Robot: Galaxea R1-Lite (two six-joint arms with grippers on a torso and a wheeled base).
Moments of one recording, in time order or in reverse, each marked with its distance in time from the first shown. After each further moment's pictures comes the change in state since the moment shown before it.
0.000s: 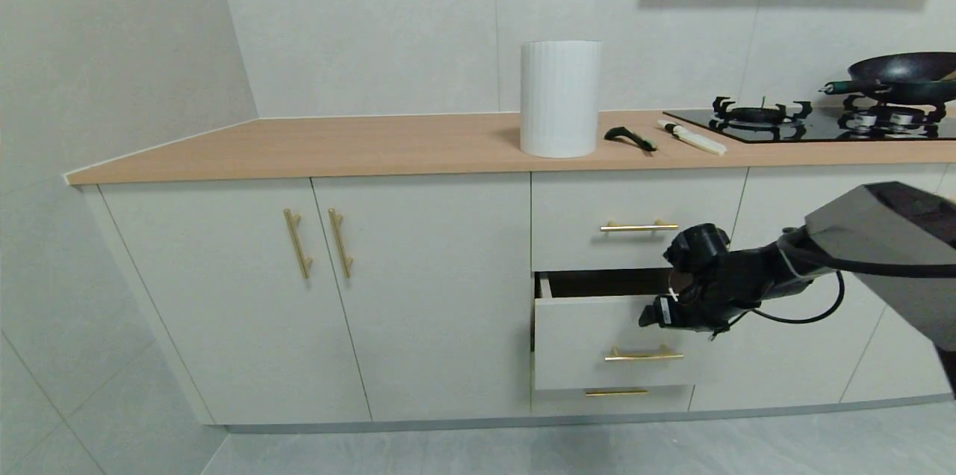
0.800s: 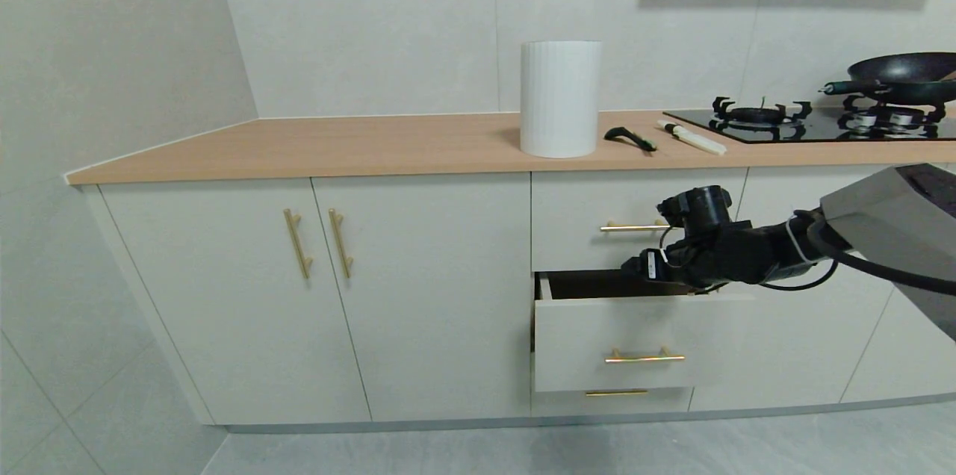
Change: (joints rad) left arm 0.000 0.000 0.000 0.000 0.000 0.000; right arm 0.022 -0.028 -0.058 -0.200 0.001 0.004
